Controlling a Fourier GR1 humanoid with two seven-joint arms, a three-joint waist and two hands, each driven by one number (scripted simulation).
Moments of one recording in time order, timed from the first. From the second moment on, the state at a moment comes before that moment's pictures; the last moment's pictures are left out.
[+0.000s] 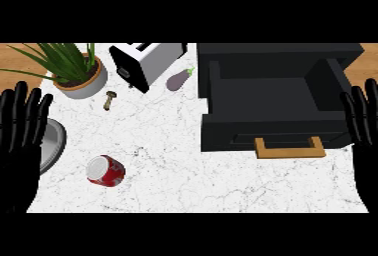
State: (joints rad) left arm 0.03 0.10 0.02 -2.10 0.00 0.00 -0.01; right arm 0.01 -0.12 -0.02 -2.10 -0.02 -0.02 0.03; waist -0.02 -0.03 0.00
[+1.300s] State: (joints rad) left arm 0.34 0.00 -0.43 -2.23 -0.81 1.01 0.63; right arm 0.08 -0.11 -0.10 -2.05 -0.06 -0.05 0.17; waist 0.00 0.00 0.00
